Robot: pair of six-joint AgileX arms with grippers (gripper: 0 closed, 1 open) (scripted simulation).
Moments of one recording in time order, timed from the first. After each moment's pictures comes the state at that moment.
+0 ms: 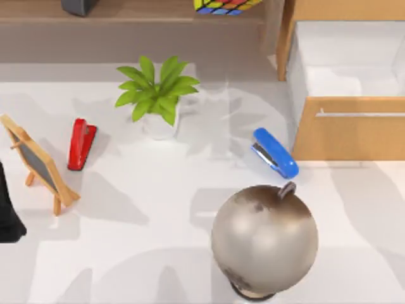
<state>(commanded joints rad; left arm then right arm) 0.00 0.00 0.00 0.00 0.00 0.00 0.50 2.00 2.13 -0.85 -0.16 0.33</state>
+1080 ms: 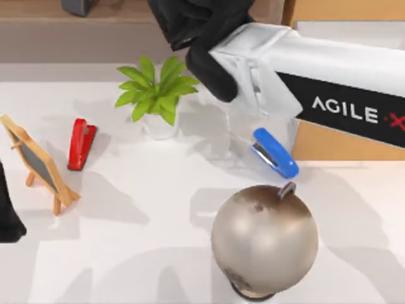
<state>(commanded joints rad) 0.00 0.00 0.00 0.00 0.00 0.00 0.84 2.07 1.69 0.78 0.35 0.17</state>
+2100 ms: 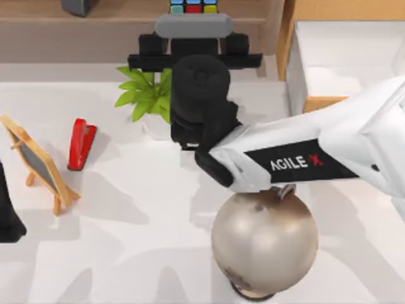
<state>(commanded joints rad) 0.00 0.00 0.00 0.00 0.00 0.00 0.81 2.29 1.42 1.00 0.83 -0.08</state>
